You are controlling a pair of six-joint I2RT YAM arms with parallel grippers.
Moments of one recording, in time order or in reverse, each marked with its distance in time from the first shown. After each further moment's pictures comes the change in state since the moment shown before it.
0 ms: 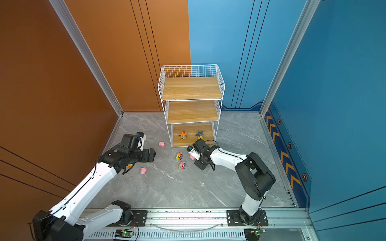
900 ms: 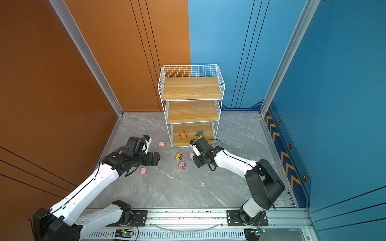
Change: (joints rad) left arm -0.117 0.001 -0.030 0.003 0.006 -0.019; right arm 0.014 -0.194 -0.107 0.142 -0.040 0.354
